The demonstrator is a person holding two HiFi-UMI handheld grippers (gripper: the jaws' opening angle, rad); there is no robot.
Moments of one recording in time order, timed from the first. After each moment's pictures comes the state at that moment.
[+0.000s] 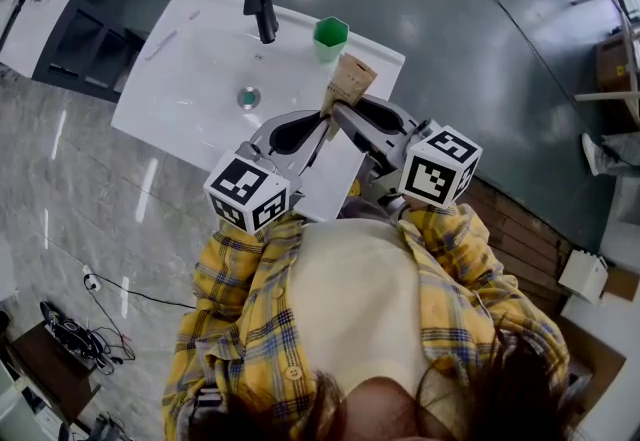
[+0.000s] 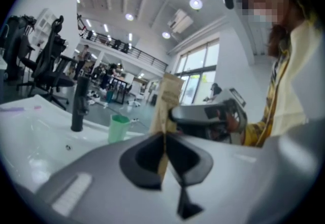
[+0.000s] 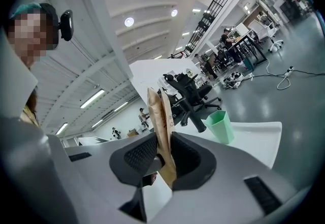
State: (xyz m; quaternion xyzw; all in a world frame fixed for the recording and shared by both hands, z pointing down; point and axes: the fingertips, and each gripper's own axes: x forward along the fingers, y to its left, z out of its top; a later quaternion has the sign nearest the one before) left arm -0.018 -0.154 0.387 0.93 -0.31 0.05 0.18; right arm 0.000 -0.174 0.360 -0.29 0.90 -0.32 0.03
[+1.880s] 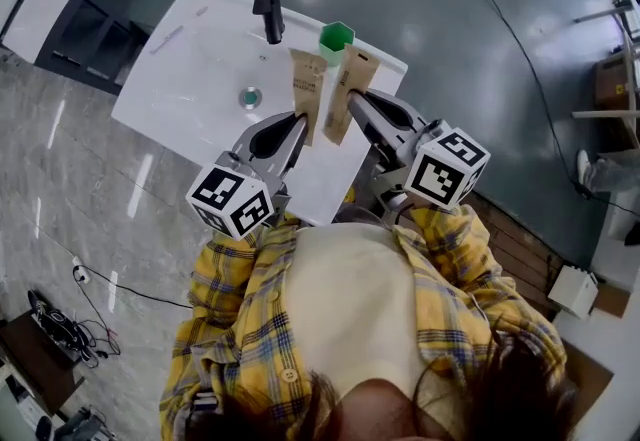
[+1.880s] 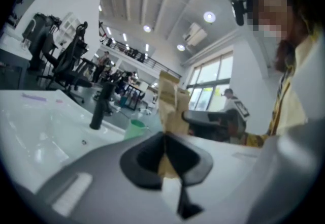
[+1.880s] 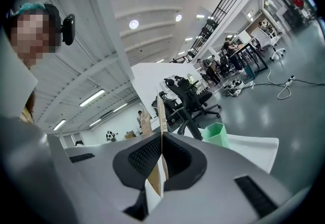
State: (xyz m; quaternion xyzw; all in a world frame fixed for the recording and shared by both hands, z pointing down) left arm -0.059 -0.158 0.384 0.90 -0.38 -0.02 0.22; right arm 0.010 -0.189 0.345 -0.30 0.91 -0.29 0.04
